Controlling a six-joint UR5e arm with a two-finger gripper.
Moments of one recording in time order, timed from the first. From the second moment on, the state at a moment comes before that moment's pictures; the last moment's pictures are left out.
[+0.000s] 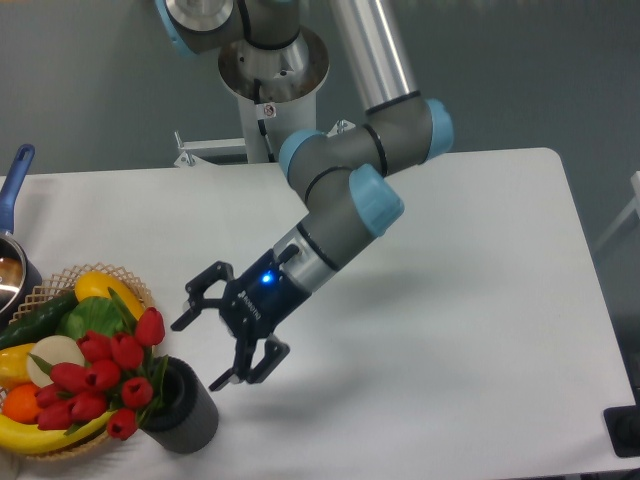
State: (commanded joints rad) arm 2.39 -2.10 -1.62 -0.64 0.48 1.13
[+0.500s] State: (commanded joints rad) arm 2.33 -2.14 -1.55 -0.64 0.48 1.03
